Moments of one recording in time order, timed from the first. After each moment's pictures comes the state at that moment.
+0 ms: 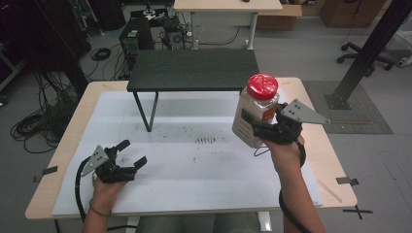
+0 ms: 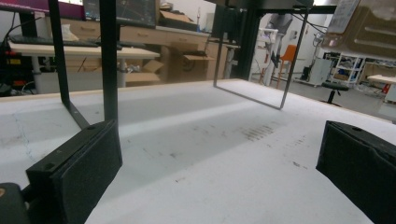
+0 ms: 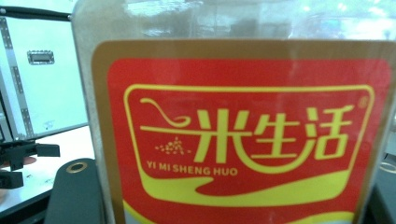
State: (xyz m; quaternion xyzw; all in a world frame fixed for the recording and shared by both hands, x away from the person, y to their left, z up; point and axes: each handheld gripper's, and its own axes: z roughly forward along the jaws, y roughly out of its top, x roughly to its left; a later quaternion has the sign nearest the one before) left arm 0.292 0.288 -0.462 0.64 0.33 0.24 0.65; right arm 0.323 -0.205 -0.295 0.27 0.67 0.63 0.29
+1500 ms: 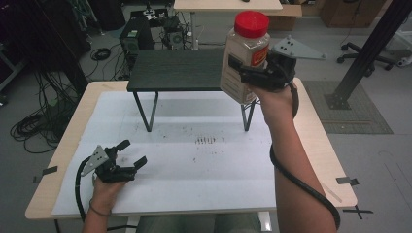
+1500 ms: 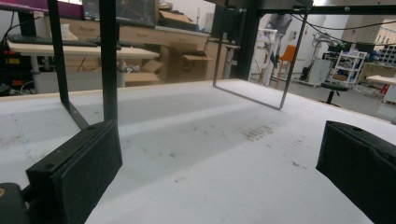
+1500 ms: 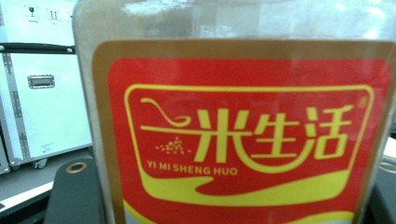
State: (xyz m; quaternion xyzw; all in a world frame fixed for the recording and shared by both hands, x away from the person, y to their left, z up) left arm 0.293 0.288 -0.462 0.64 0.33 0.24 0.65; right arm 0.385 -0.169 -0.191 0.26 0.65 0.65 0.29
